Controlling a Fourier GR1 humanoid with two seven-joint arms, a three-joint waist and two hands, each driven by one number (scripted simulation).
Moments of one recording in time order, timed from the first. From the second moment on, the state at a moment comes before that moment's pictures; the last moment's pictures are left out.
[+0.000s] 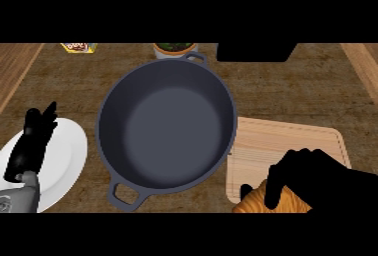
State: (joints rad) left arm -0.11 0.27 0.17 -1.46 -0.22 0.03 0.40; right arm -0.34 -0.02 0.59 -2.39 1.37 0.45 0.84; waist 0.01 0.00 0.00
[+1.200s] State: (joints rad) left arm -0.14 0.26 0.17 -1.44 -0.23 0.02 0.38; right arm -0.86 -0.01 0.55 -1.54 0.76 0.07 1.07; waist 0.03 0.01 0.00
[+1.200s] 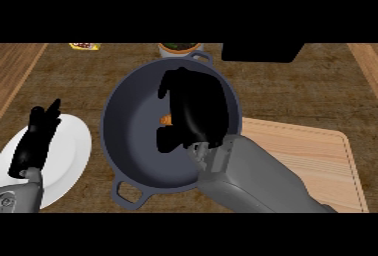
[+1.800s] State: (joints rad) left arm -0.14 0.26 0.18 -1.44 -0.23 0.02 0.38; right arm -0.85 0.00 0.50 -1.44 0.67 -0.47 0.95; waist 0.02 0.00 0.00
